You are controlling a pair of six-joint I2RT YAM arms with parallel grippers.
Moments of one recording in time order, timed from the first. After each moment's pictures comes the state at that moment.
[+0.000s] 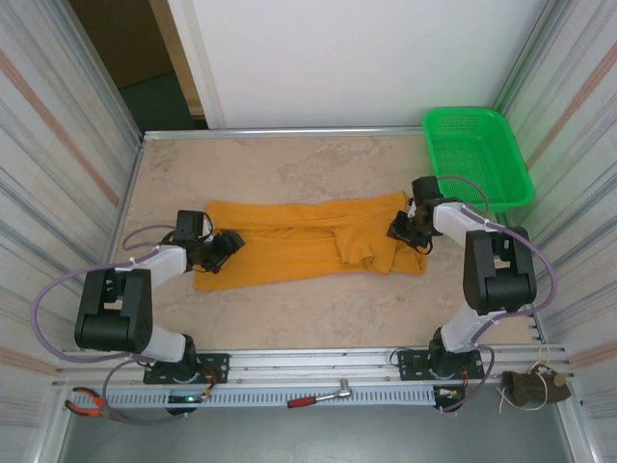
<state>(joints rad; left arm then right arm) -0.08 1.45 0.60 -0.18 0.39 -0.76 0.10 1.68 0.98 -0.55 -0.22 0.50</state>
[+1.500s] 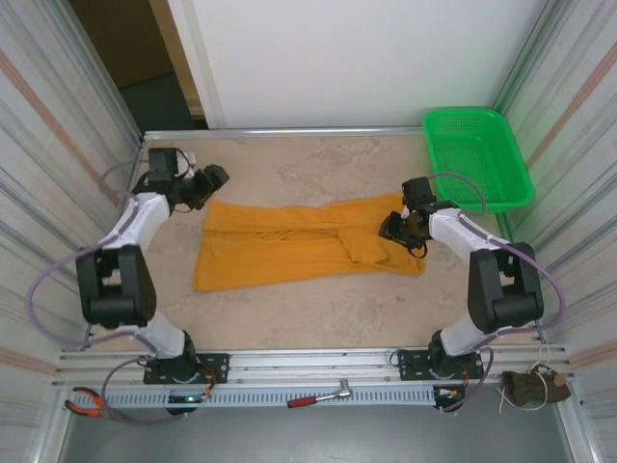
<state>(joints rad) 0.03 1.64 1.16 -0.37 0.50 -0.62 0.20 1.57 0.95 -0.56 -0.15 0.57</state>
